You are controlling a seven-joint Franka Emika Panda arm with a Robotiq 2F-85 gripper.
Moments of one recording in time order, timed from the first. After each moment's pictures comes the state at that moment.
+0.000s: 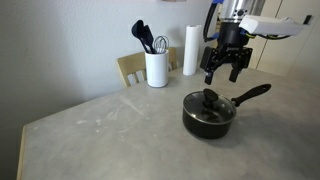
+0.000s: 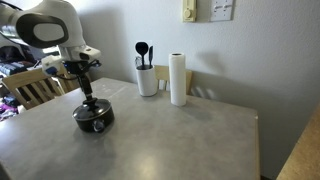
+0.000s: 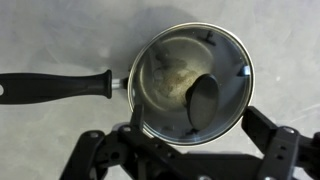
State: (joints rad) arm 0.03 0.17 0.10 -2.22 0.13 2.41 0.38
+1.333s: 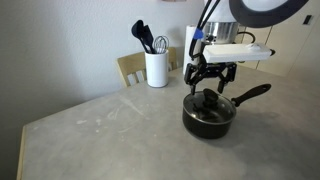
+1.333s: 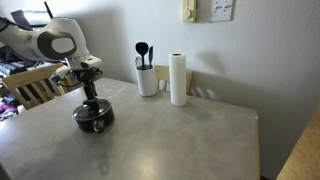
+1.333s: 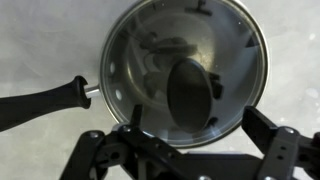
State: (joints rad) arm 0.19 0.34 0.00 -2.12 -0.04 2.49 0.79
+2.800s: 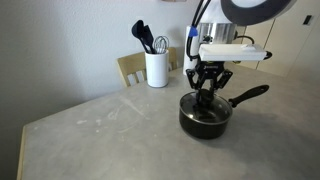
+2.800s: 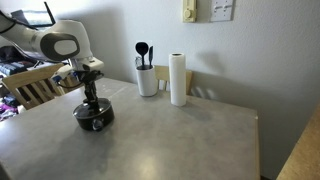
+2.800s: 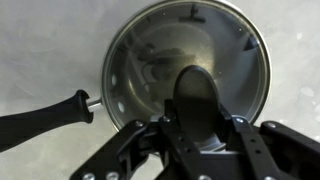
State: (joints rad) arm 0.18 0.36 0.00 -2.09 0.07 2.46 0.78
